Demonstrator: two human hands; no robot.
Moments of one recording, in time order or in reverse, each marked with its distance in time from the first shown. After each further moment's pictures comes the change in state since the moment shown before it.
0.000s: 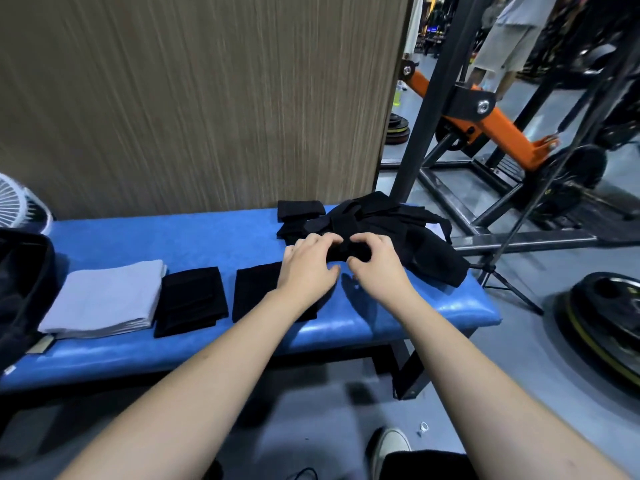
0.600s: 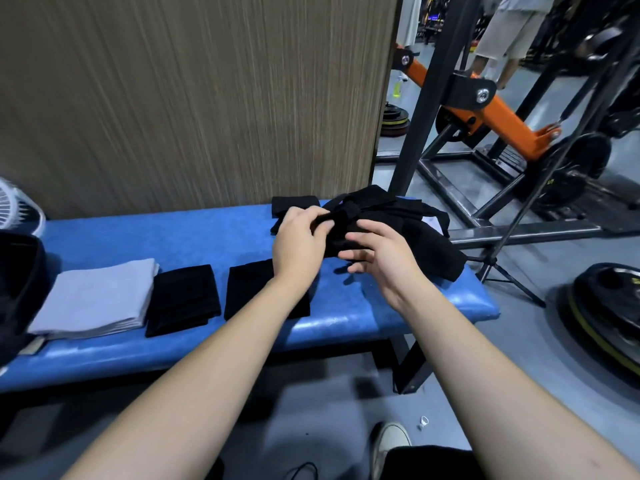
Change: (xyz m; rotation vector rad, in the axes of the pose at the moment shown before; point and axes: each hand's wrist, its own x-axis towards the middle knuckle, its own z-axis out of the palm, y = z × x) left_hand 0.018 0.015 -0.007 -0.360 0.348 -0.116; right_hand -0.002 -0.010 -0.021 0.844 -0.051 0.246
